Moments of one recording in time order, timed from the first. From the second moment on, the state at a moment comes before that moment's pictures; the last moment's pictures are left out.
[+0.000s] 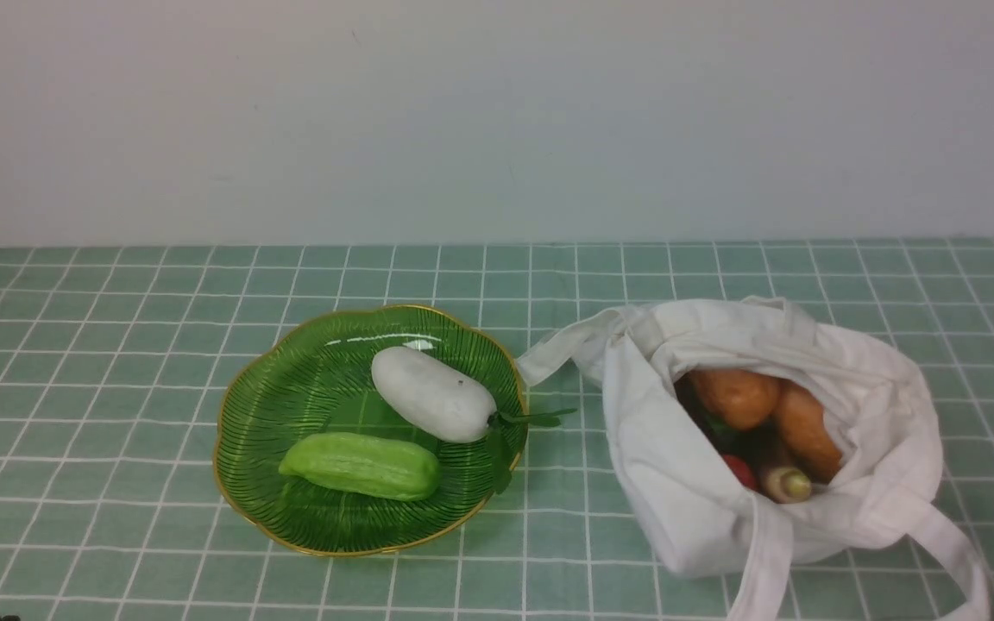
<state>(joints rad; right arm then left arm) 0.04 -0.01 0.03 -0.03 0.35 0.03 -0.05 -0.01 0.03 -0.02 0.38 -0.01</state>
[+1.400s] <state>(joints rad) 0.04 0.04 -0.26 0.62 0.44 0.08 -0.05 -0.01 0.03 -0.02 0.38 -0.01</state>
